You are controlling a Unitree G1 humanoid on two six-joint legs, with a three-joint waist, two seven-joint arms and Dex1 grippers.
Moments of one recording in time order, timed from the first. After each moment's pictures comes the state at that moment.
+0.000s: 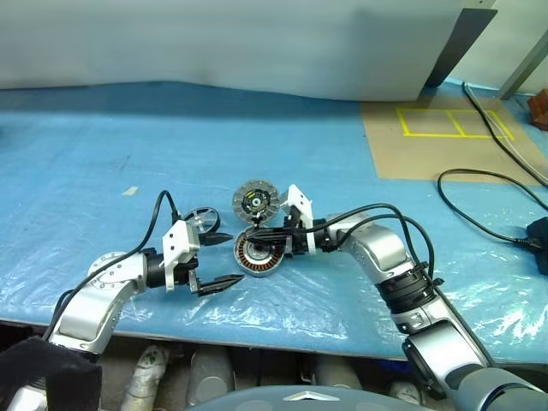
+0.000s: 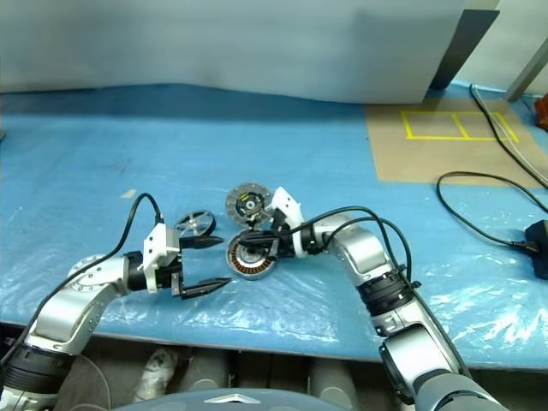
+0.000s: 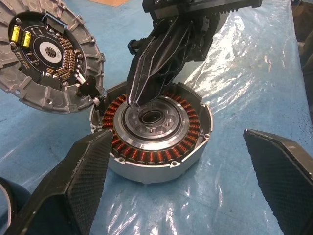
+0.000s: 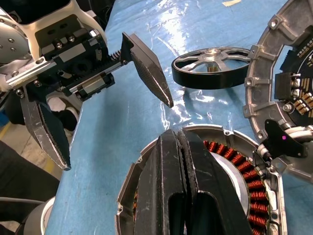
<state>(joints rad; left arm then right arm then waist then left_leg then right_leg) -0.04 0.62 -0.06 -0.21 -0.40 0.20 -1.09 -0.53 -0.30 0.32 0.08 0.33 0.64 1.06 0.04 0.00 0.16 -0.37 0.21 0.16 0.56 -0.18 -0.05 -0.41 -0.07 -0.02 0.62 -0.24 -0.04</state>
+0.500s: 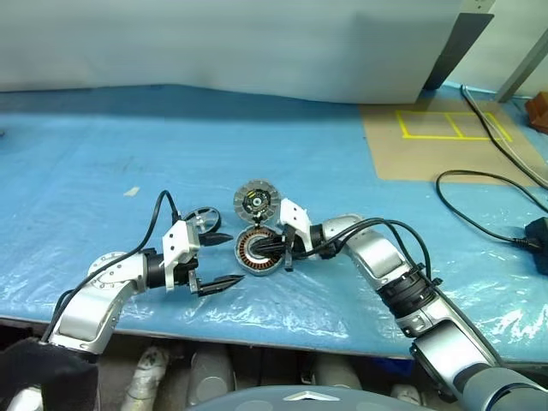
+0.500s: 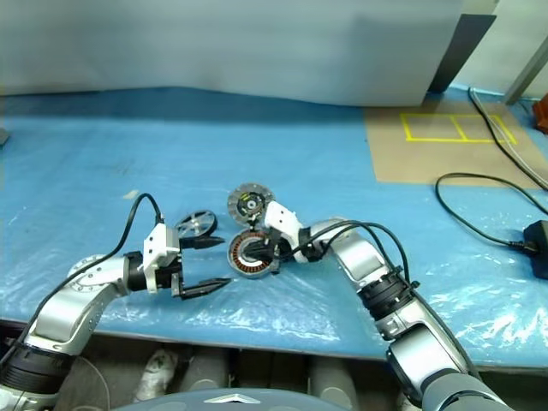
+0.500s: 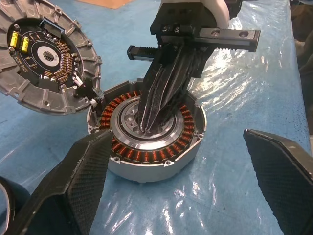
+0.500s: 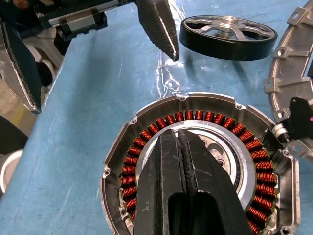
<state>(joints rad) -0.04 0.62 -0.06 -0.21 -0.40 0.20 -1.09 -0.53 -0.34 0.40 0.12 0.22 0.50 1.06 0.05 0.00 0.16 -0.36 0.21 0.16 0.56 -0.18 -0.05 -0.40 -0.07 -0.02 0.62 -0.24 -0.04</state>
